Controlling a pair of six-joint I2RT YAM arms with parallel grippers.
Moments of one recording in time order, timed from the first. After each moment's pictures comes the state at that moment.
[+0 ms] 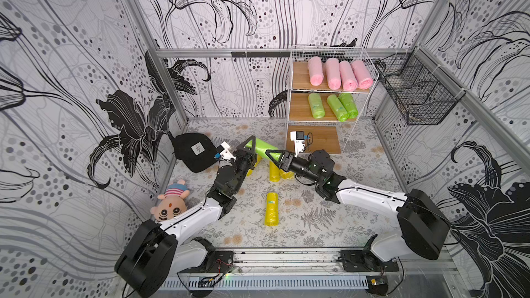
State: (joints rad) left arm -0.54 1.20 0.51 0.90 -0.22 -1.58; right arm 0.81 1.49 0.86 0.71 -0.25 0.92
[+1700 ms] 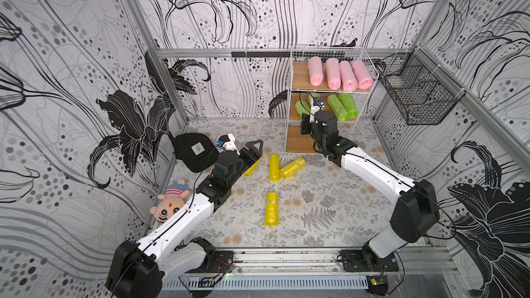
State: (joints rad) left arm -0.50 1.08 0.75 0.13 -0.08 -1.09; right arm 0.56 1.64 1.39 0.03 0.40 0.18
